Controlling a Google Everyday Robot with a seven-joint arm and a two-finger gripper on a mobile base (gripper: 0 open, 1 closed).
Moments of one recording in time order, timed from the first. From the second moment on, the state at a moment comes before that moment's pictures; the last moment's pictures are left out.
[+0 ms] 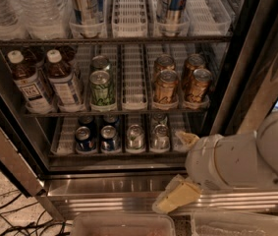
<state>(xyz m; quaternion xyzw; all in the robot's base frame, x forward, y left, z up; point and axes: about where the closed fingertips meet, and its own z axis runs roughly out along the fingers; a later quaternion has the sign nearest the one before) 0.392 -0.079 0.807 -0.54 0.76 0.13 0.34</state>
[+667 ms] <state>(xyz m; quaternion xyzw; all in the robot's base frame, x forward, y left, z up) 0.398 -0.041 0.791 -0.50 0.73 0.19 0.43</state>
